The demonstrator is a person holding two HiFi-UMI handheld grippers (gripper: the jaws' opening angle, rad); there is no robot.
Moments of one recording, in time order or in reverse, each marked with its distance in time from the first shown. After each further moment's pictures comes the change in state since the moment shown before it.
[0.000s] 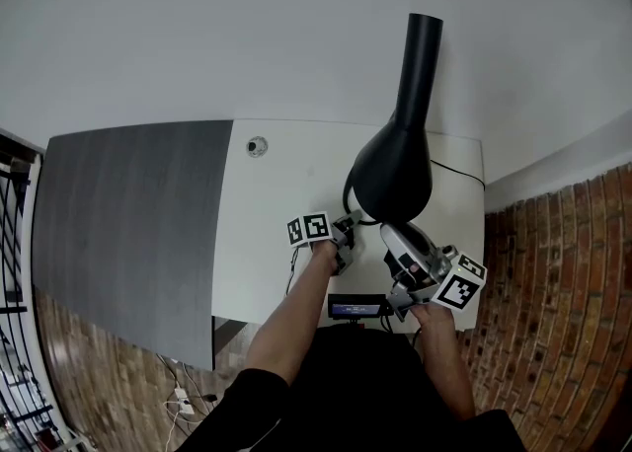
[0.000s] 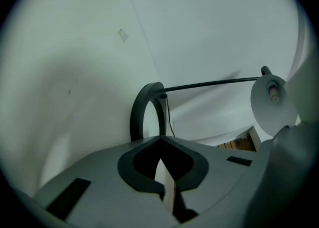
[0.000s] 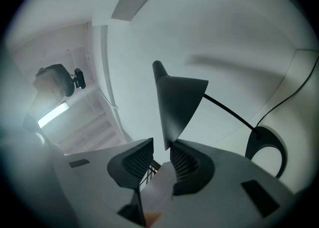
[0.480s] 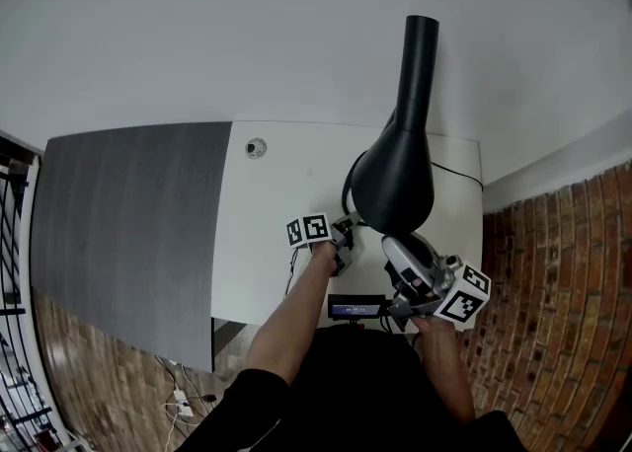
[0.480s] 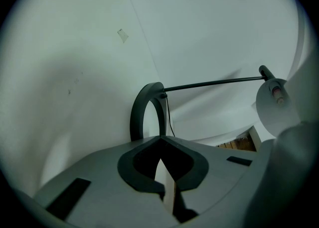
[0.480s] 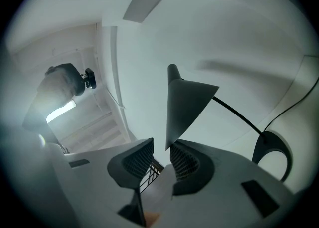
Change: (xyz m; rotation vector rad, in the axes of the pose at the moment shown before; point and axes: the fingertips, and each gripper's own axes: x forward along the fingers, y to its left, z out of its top) left arm 0.000 0.001 0.000 0.000 0.000 0.002; right arm -0.005 0.033 0.003 -0.053 -0.017 0.057
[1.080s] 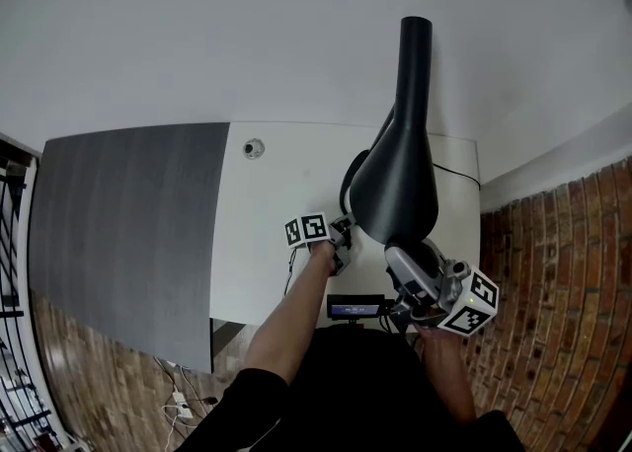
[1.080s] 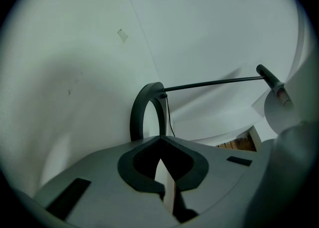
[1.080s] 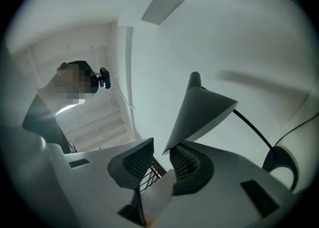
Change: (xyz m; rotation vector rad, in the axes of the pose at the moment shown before) left arm 0.000 0.000 0.001 0.002 -0.001 0.000; right arm 0.004 0.045 0.017 -0.113 -0.028 0.079
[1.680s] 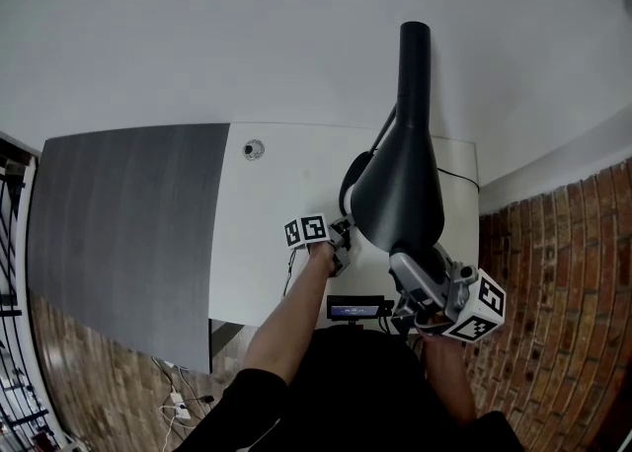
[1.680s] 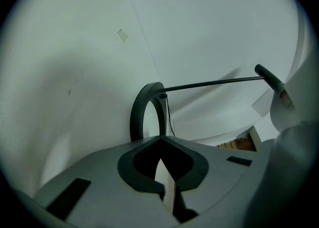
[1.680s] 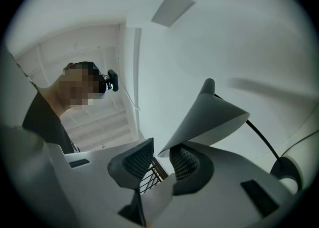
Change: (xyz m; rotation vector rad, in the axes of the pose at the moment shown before) left arm 0.000 0.001 0.000 -0.003 0.000 -0.001; right arm 0.009 0.026 0.018 -0.058 -0.021 0.051
